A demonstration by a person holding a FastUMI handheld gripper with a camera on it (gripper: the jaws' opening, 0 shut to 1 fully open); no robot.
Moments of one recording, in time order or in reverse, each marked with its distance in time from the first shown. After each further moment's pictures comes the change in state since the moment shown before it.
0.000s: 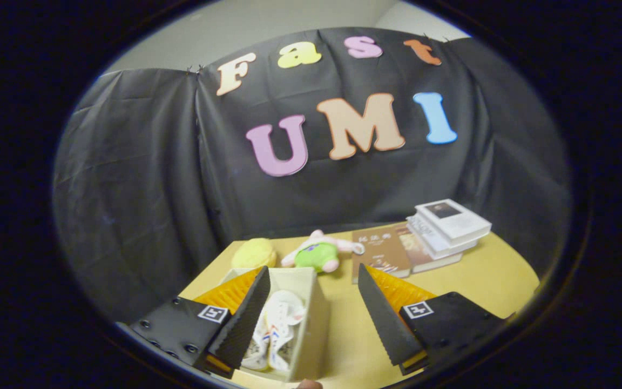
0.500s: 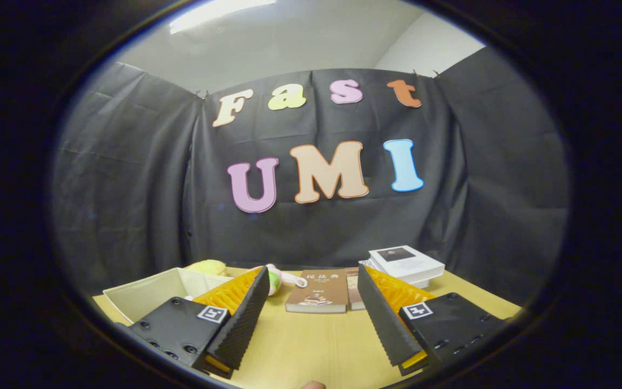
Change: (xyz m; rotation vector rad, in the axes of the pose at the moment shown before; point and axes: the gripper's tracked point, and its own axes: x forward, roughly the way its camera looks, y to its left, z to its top) arm -0.024 -0.128 -0.011 -0.067 -0.282 -0.029
